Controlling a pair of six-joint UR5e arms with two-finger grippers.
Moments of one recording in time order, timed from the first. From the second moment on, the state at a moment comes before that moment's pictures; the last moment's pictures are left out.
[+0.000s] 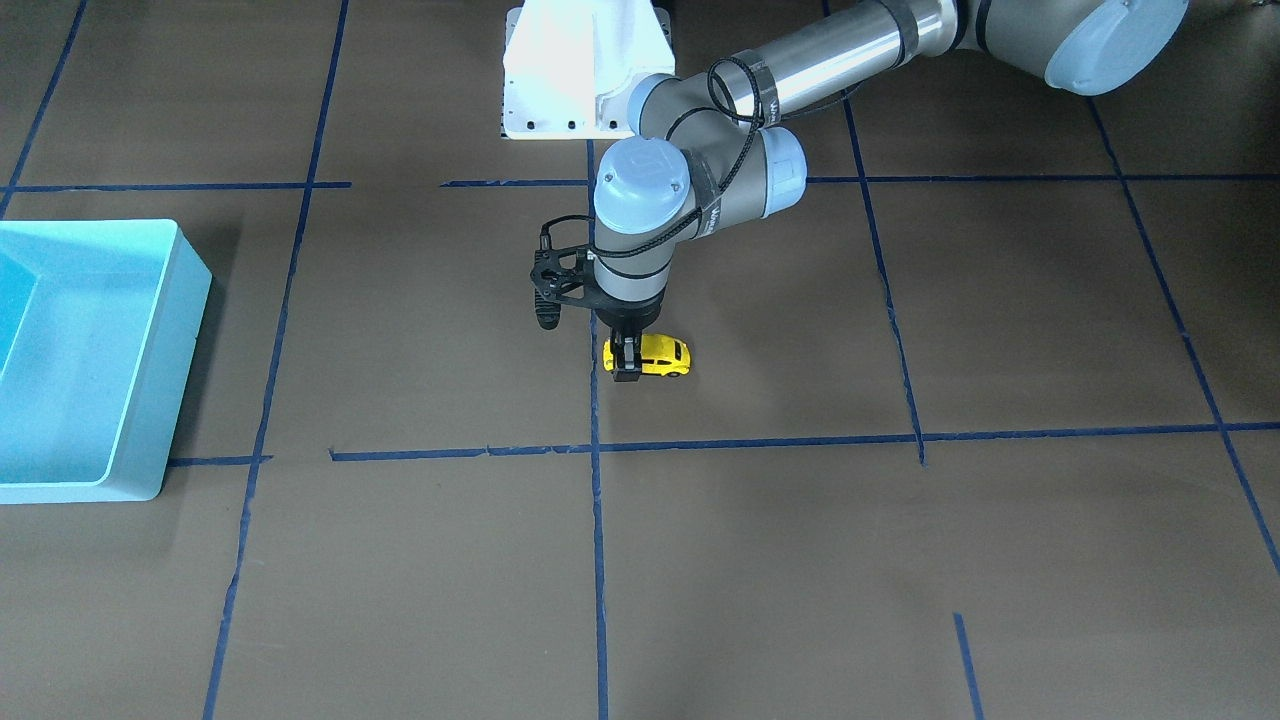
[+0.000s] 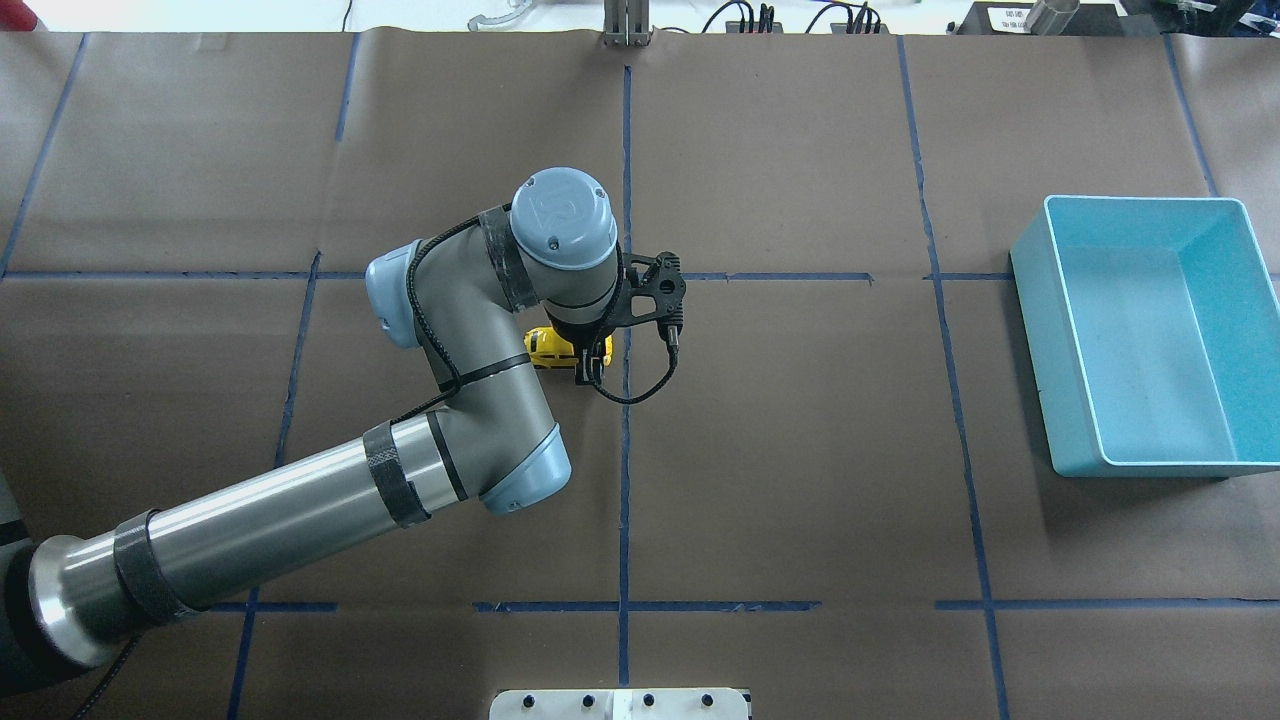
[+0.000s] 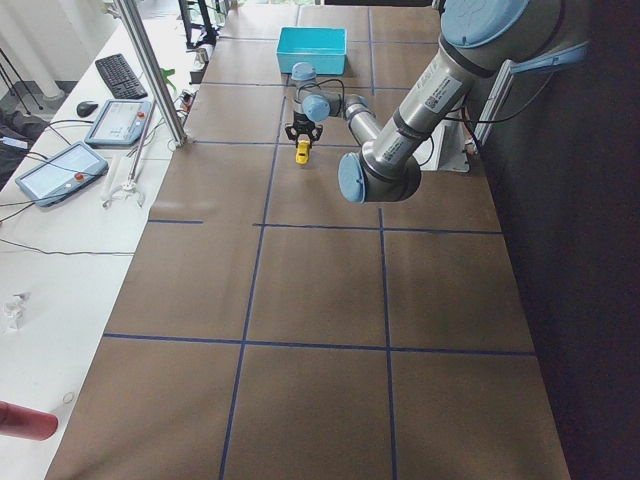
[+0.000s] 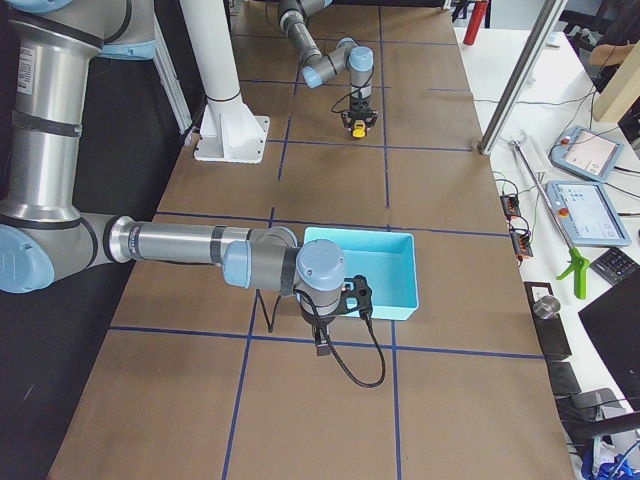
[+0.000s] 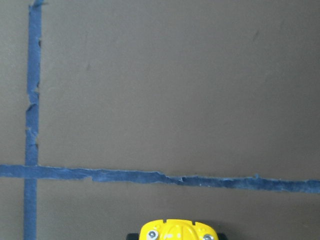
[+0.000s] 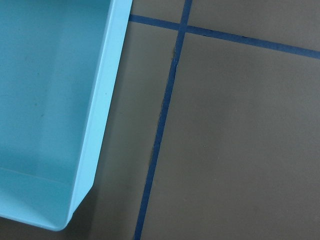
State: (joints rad) left arm -0.55 -2.46 -1.30 -1.78 -1.91 0.35; right arm 1.62 -1.78 1.78 -1.64 2.37 -0.28
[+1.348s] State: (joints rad) left arm -0.56 -2.41 -1.31 -1.92 -1.95 0.33; right arm 1.62 -1.78 1.78 -1.63 2.37 -0.28
